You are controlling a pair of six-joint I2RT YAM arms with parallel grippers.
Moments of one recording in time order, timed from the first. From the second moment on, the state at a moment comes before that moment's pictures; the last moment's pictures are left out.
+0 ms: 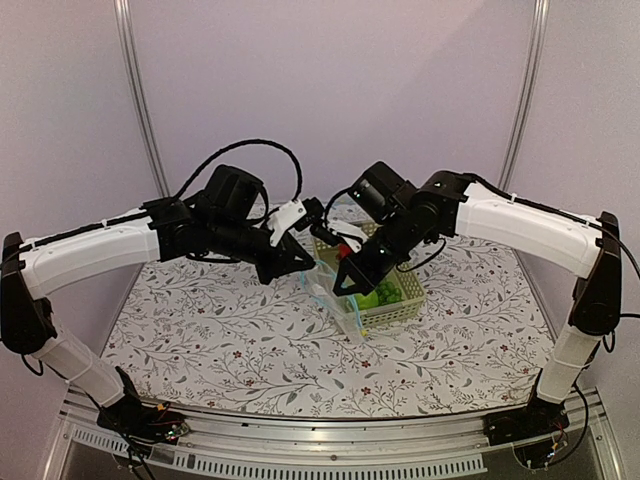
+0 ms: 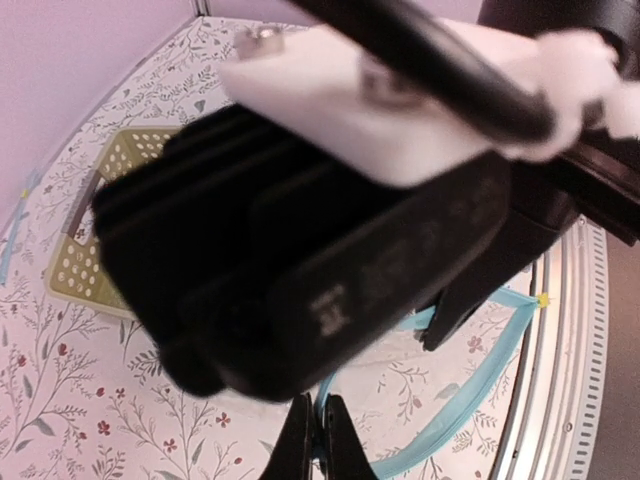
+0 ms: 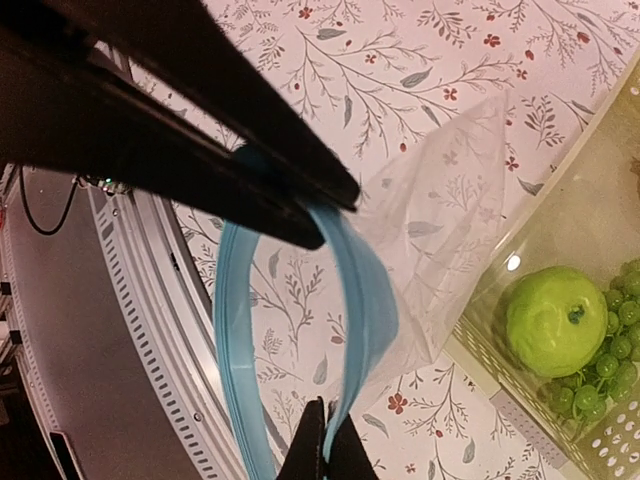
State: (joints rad) left arm -0.85 1.48 1.26 -0.45 0.30 0.21; right arm 0.95 1.78 1.69 -0.94 -0.34 0.08
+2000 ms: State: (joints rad) left arm -0.83 1.52 1.33 -0.84 -0.05 -0.21; right arm 0.86 2.00 1.50 -0.65 0.07 0.47
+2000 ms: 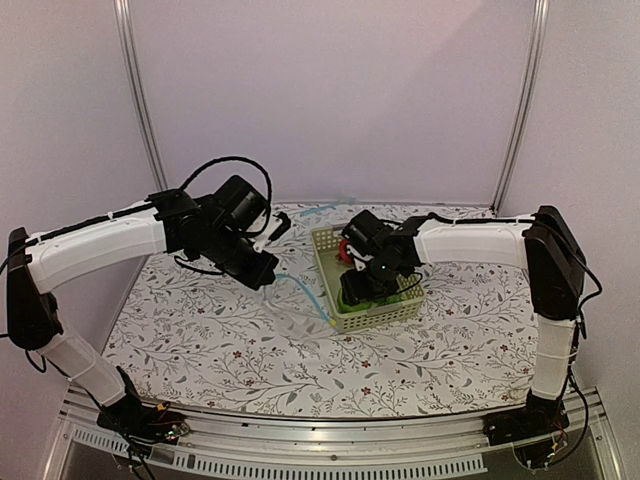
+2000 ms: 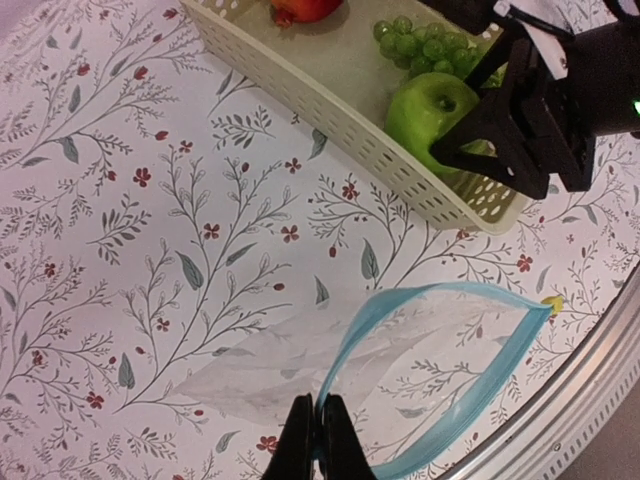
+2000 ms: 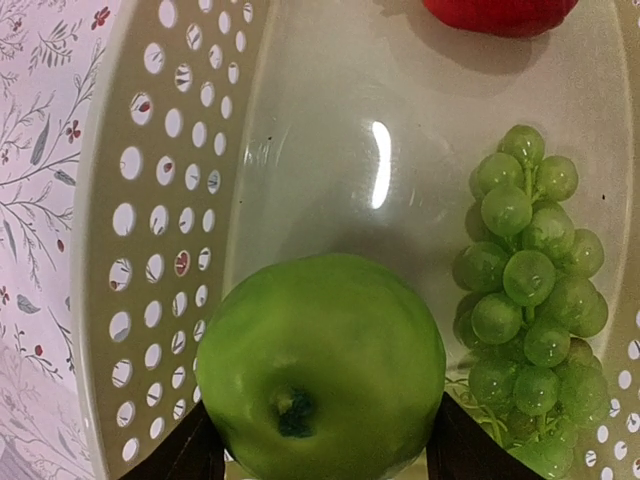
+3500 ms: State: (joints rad) left arm -0.79 1.52 1.28 -0.71 0.19 -0.27; right arm 1.04 1.77 1.40 -0.40 -0.08 0.59
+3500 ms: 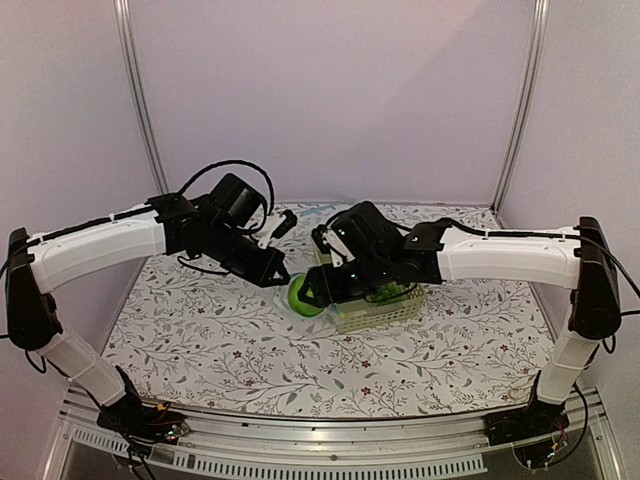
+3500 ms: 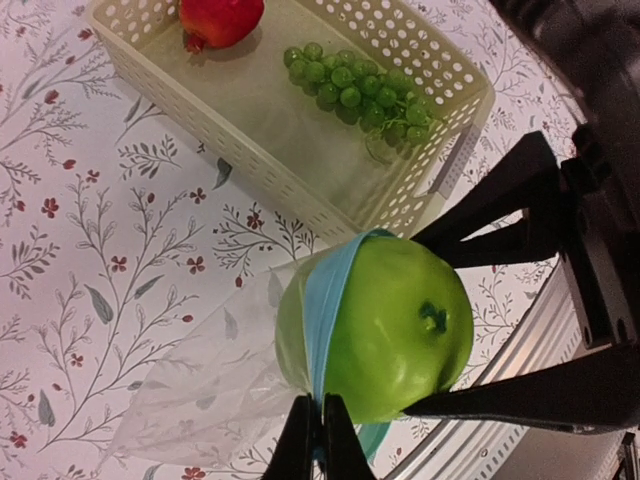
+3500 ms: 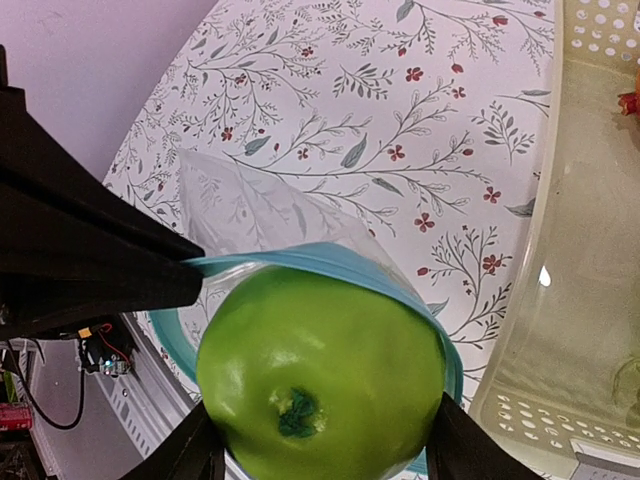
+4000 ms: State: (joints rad) left arm -0.76 1.50 1.24 -0.62 0.30 -0.31; right arm 1.06 1.89 1.50 -0.51 0.00 0.57
